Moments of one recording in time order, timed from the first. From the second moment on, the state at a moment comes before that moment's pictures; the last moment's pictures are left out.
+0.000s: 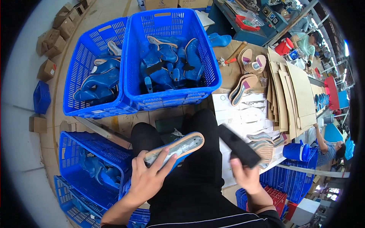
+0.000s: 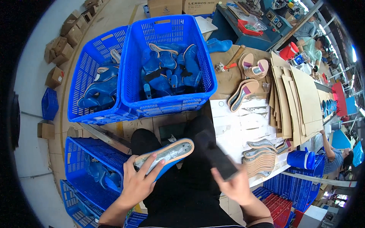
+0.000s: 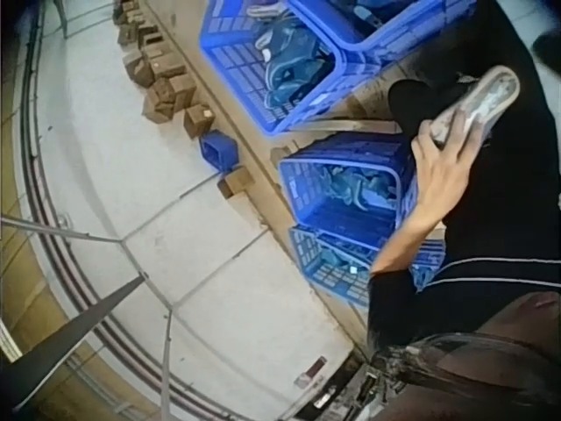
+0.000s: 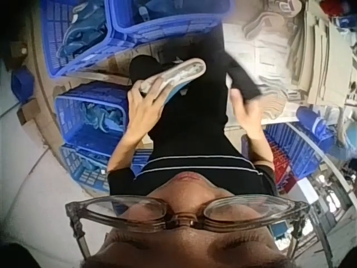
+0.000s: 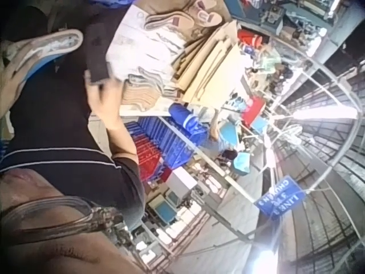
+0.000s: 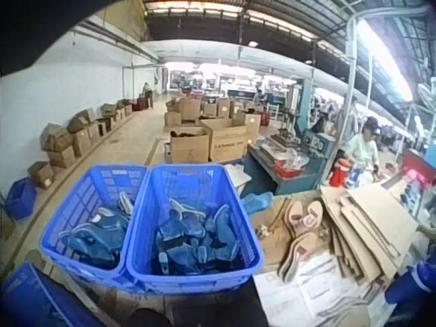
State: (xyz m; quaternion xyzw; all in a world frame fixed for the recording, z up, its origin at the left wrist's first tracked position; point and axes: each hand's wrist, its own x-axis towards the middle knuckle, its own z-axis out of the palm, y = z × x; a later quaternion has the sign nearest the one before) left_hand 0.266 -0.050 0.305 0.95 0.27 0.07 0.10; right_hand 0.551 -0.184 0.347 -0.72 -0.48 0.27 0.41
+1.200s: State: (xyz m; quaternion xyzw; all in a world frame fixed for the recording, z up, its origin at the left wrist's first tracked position) left_hand 0.263 -0.046 0.299 0.95 0.28 0.10 0.11; right_hand 0.551 -0.184 0.366 -0.75 -0.58 0.21 0.22
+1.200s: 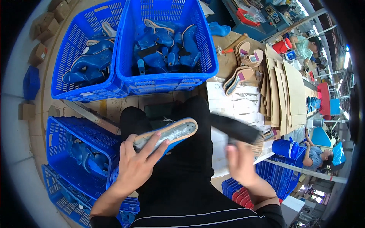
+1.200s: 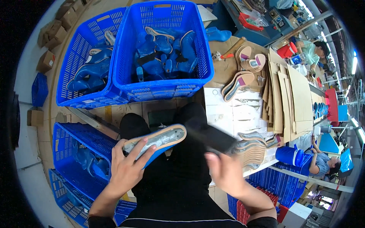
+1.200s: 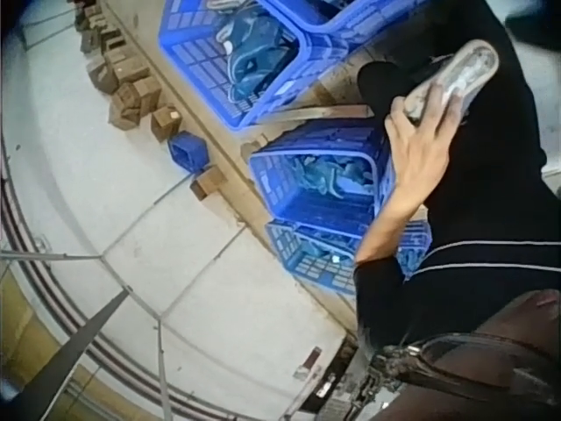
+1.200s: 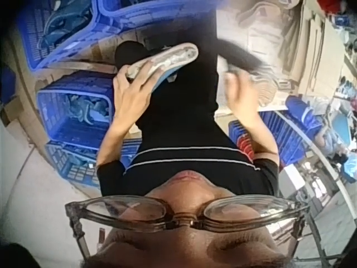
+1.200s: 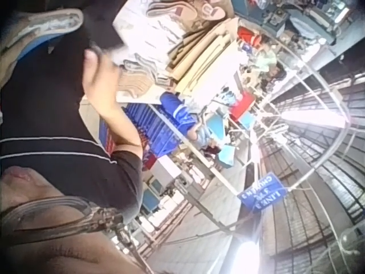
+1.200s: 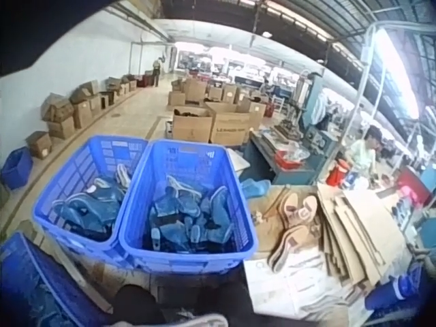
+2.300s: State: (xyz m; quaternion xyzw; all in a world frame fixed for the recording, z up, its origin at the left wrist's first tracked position) left_hand 0.223 -0.051 0.264 0.69 0.58 0.38 0.19; right_hand 0.538 -0.138 0.185 -0.59 -0.42 0.40 0.56
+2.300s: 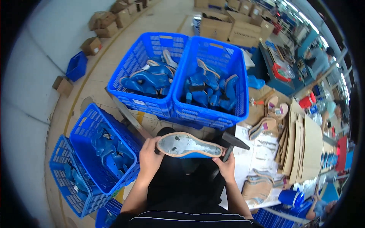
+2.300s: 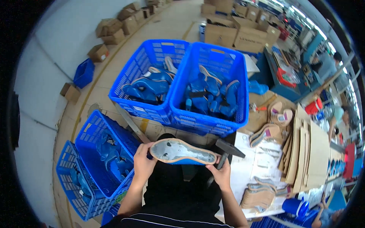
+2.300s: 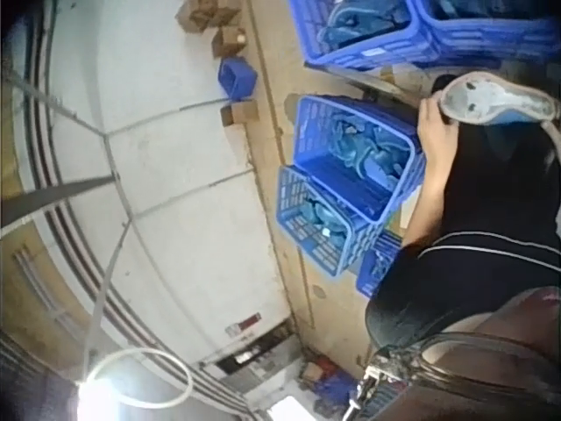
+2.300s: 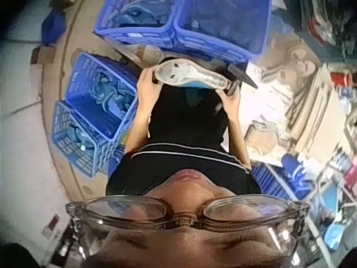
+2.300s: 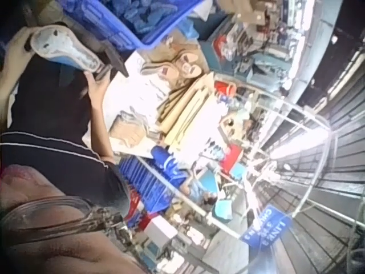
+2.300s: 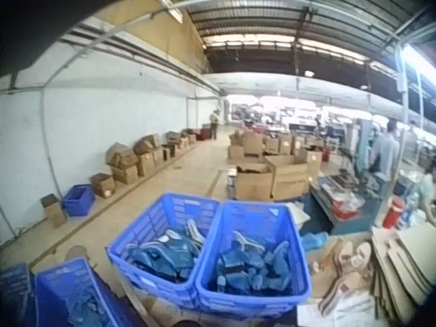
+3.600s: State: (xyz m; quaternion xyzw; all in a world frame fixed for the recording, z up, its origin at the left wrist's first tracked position) left_hand 0.325 -0.023 0.310 0.34 0.16 0.58 0.73; right_hand 0.536 -0.152 0.260 -0.55 -0.22 0.43 0.68
